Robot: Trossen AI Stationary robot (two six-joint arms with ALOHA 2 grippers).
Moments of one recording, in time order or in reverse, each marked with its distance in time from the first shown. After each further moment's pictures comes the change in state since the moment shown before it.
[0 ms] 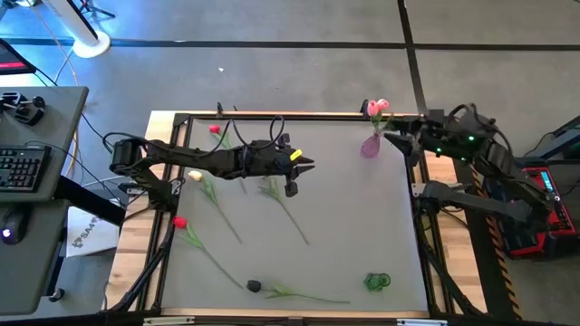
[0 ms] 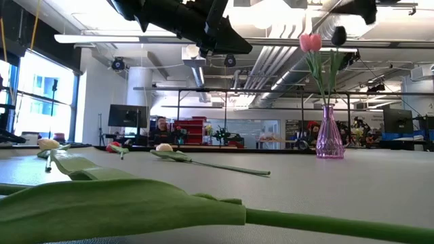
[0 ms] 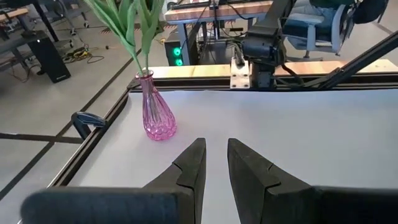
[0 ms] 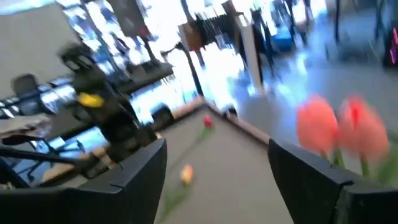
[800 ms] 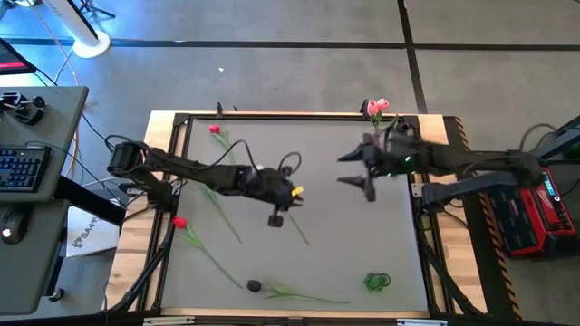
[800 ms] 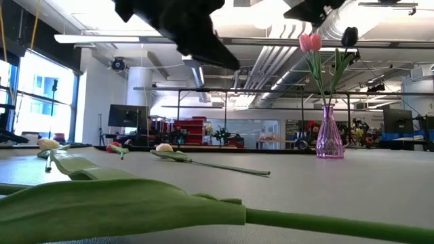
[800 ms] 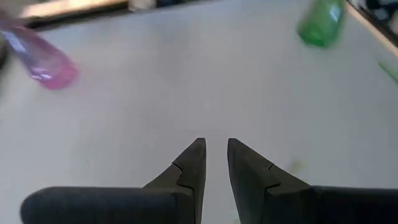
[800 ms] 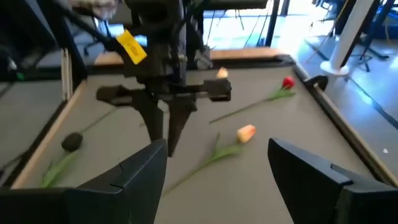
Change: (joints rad) left arm -0.166 0.001 -0.001 -0.327 0.098 0.058; right arm 0.487 0.436 0.000 0.163 0.117 -0.230
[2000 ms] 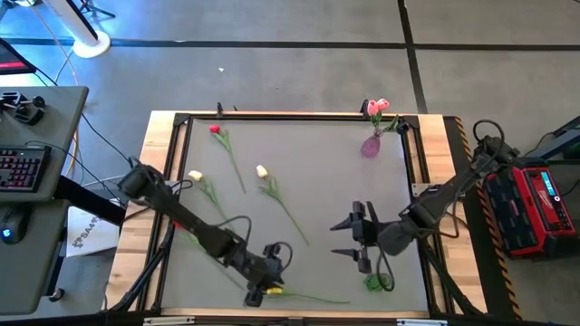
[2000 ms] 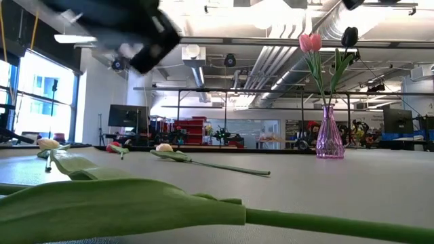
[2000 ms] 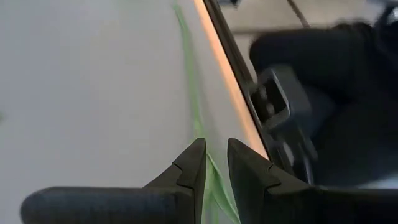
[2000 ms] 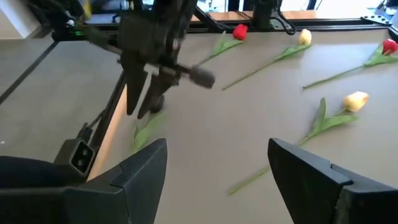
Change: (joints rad) left arm -0.525 0.218 0.033 0.097 -0.029 -0.540; right arm 0.675 0.313 0.000 0.145 0.509 0.348
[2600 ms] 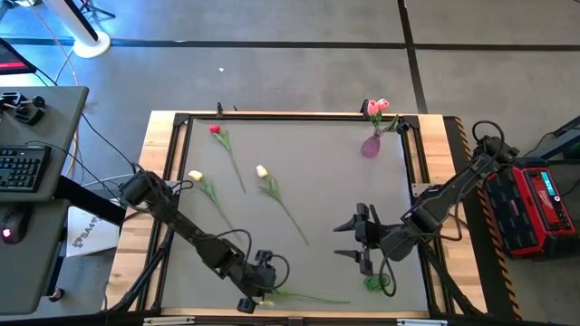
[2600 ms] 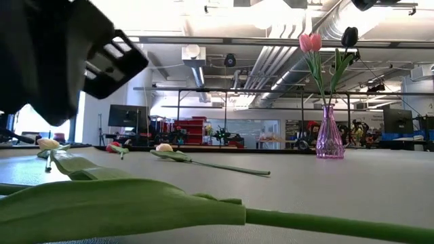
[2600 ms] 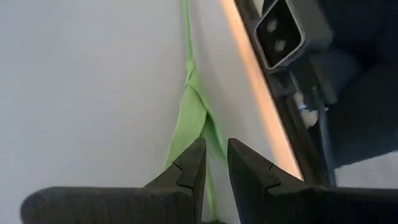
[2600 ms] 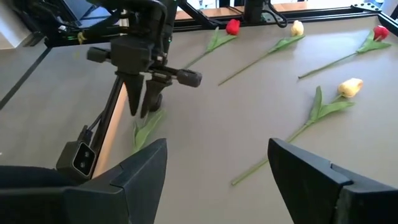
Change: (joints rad) left arm -0.066 0.046 0.013 -0.120 -0.053 -0.040; right arm 0.035 0.000 0.000 -0.037 0.053 0.085
